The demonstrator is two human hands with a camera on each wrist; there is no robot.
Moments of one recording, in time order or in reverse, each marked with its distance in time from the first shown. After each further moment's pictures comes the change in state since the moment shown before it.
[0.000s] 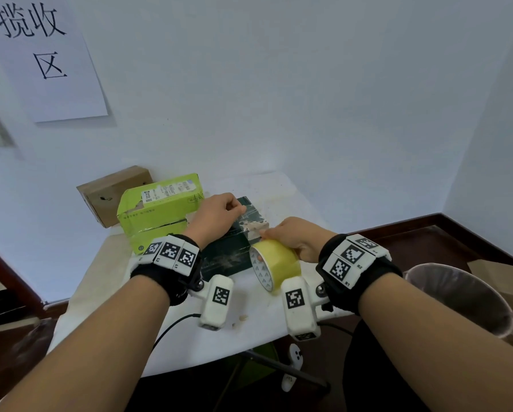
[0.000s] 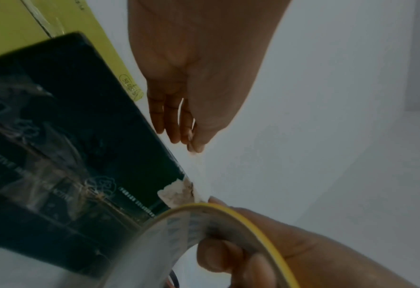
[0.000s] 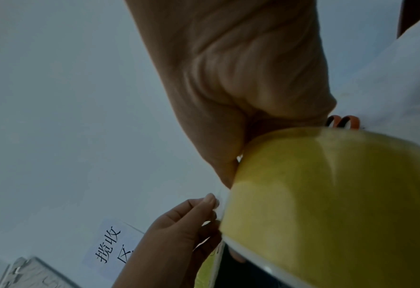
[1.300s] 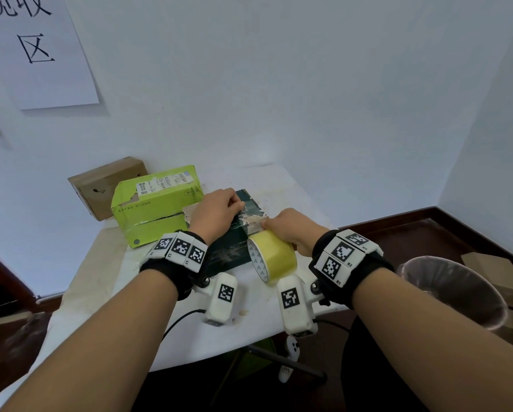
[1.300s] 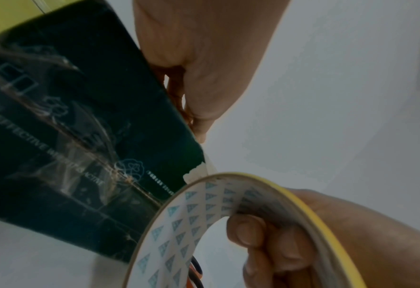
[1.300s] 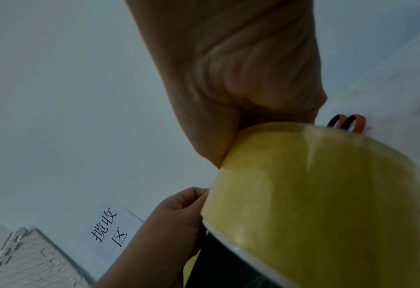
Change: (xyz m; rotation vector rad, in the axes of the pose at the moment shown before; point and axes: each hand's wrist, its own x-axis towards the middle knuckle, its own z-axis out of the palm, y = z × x) left_hand 0.009 -0.012 0.012 0.200 0.060 0.082; right_hand 0.018 0.000 0.007 -0.215 0.104 -0.067
